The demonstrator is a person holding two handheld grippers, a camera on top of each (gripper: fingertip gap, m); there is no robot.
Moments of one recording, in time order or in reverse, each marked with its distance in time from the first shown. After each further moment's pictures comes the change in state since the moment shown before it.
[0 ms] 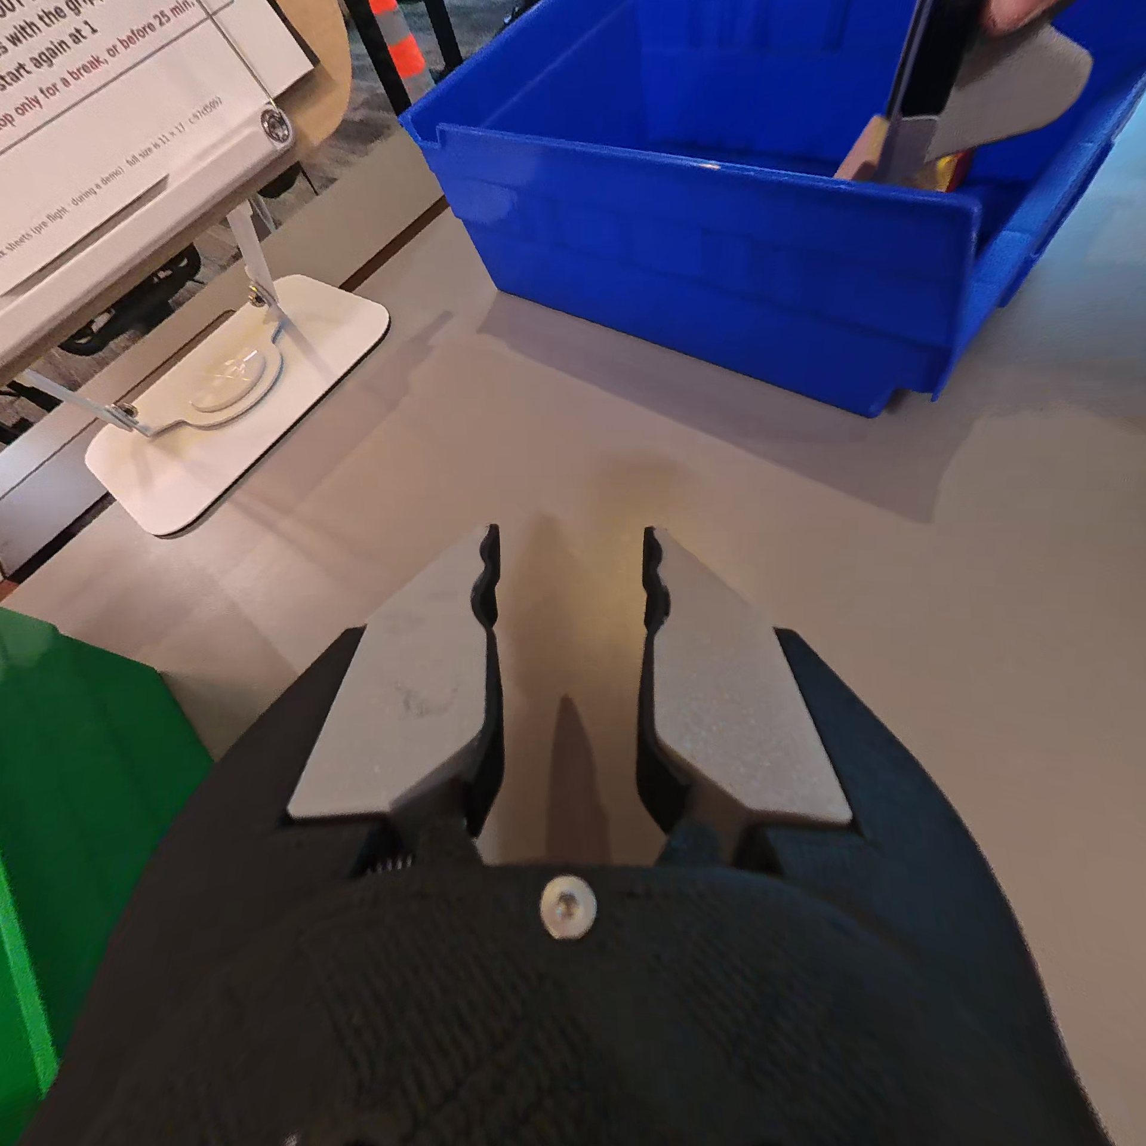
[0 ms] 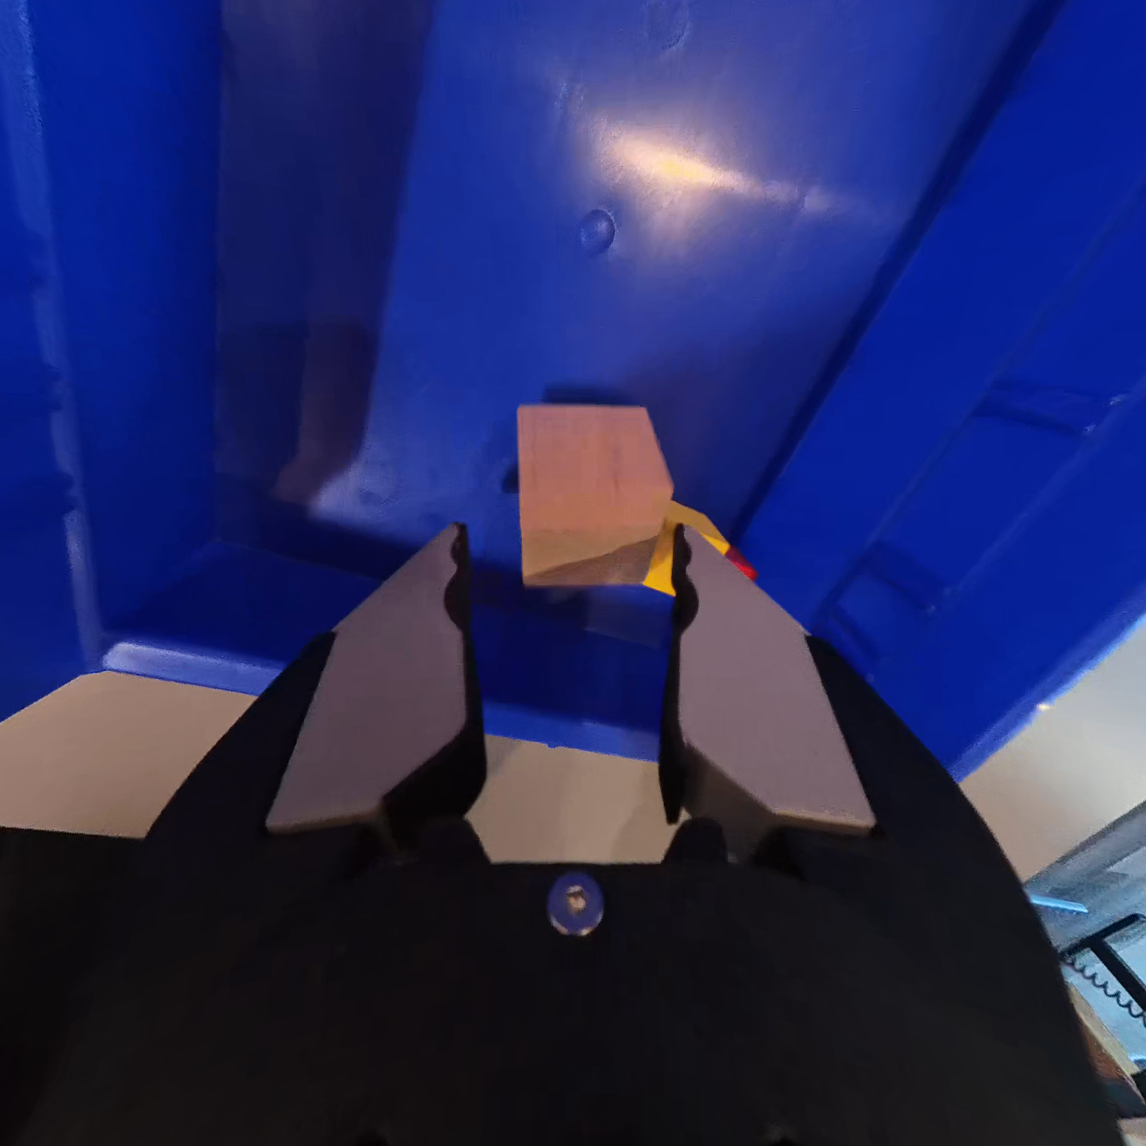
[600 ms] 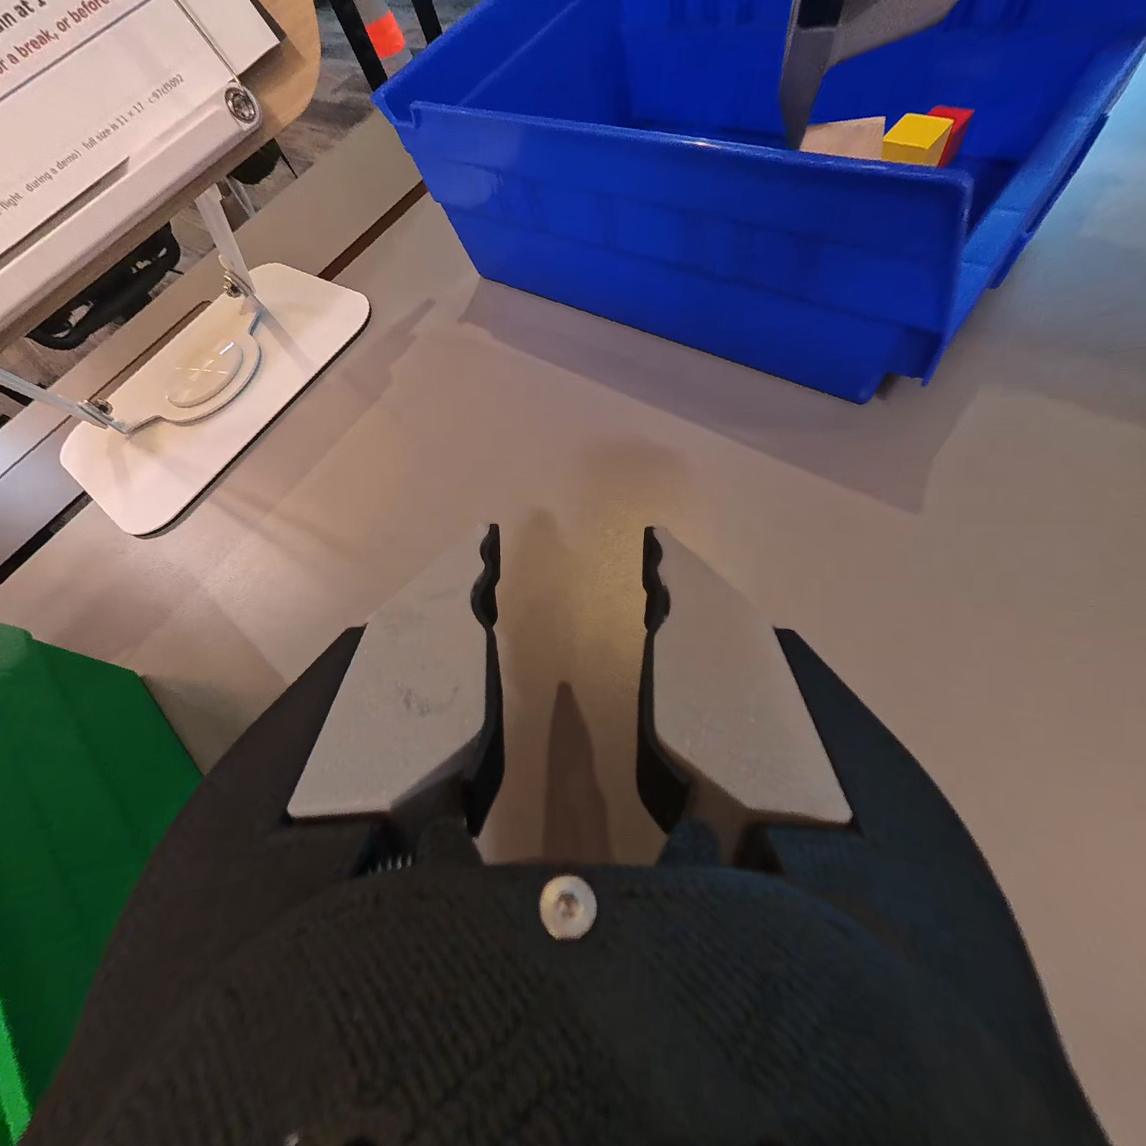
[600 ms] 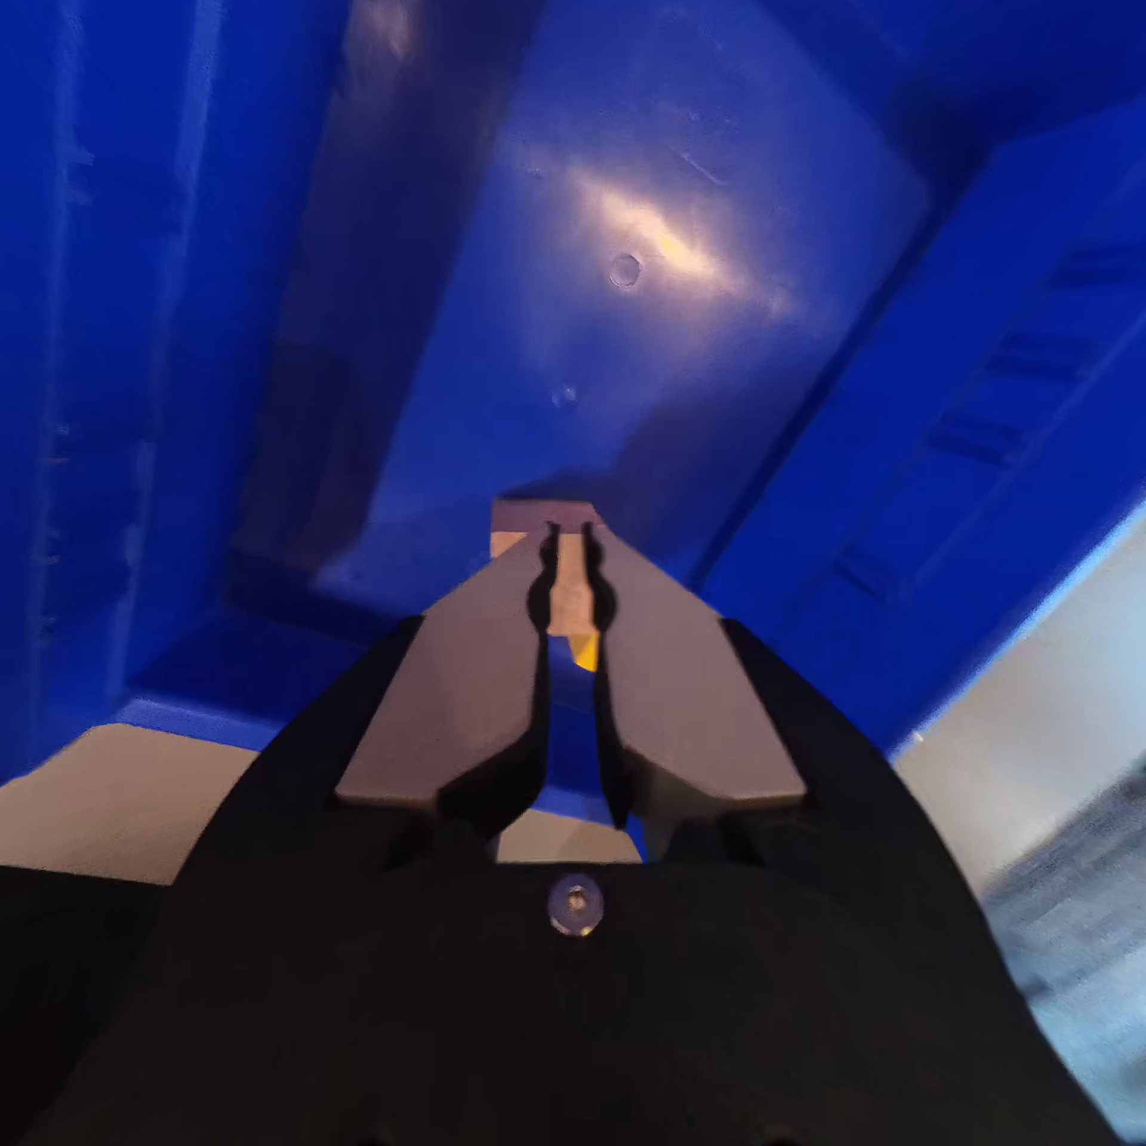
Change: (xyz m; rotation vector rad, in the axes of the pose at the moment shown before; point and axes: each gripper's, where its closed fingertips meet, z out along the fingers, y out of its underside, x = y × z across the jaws) left arm 0.005 0.004 0.003 -0.022 0.016 0.010; right arm 0.010 -0.048 -0.015 0.076 0.028 -0.115
